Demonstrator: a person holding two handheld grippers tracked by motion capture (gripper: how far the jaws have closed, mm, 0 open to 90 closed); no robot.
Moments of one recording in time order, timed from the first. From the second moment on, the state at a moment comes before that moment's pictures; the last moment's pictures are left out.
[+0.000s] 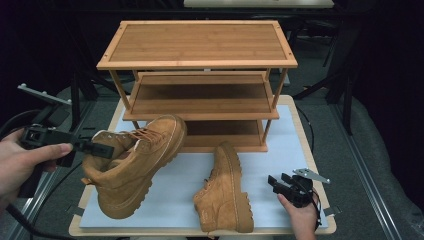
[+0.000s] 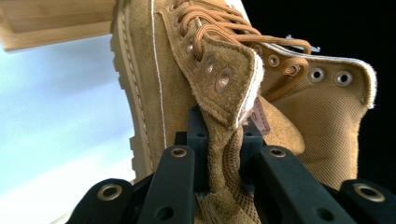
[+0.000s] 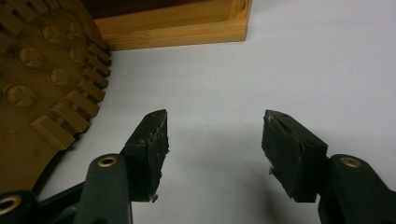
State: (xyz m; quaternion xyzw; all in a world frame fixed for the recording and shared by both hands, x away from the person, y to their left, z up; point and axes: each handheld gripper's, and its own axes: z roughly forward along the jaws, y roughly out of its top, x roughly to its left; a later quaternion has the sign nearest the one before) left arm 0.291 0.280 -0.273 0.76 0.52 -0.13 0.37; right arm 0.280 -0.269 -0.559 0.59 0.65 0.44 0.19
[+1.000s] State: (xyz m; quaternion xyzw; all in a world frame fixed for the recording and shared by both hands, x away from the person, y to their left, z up) left arm 0.383 0.233 -0.287 0.68 0.57 -0.08 0.46; right arm 0.281 -0.272 -0.559 0.60 0.65 0.43 0.18
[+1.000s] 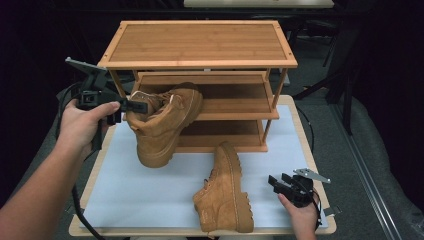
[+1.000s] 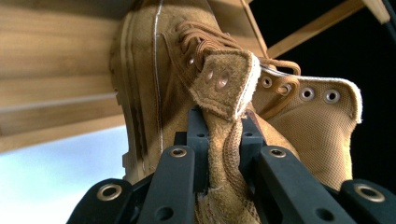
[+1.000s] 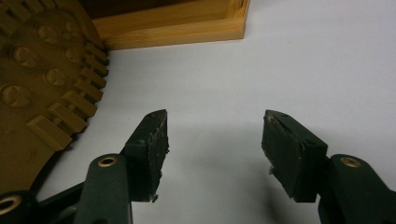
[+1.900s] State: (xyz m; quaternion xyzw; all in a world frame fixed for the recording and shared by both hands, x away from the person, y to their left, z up) left arm 0.404 0.225 -0.309 0.58 0.63 -0.01 0.52; right arm 0.281 -0.275 -0.560 0.60 0.65 0.44 0.18
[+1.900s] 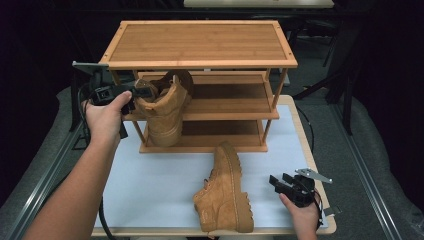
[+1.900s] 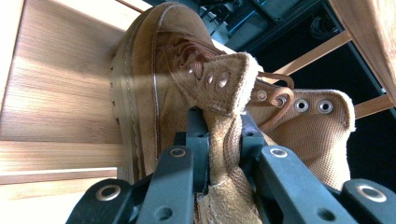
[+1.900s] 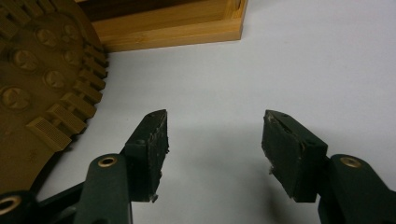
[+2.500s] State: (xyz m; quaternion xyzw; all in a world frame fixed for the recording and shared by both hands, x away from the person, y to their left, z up) left arm 0.401 0.213 -0.305 0.63 0.60 0.02 0.49; right arm 0.281 -0.273 -0.560 0.59 0.65 0.44 0.18
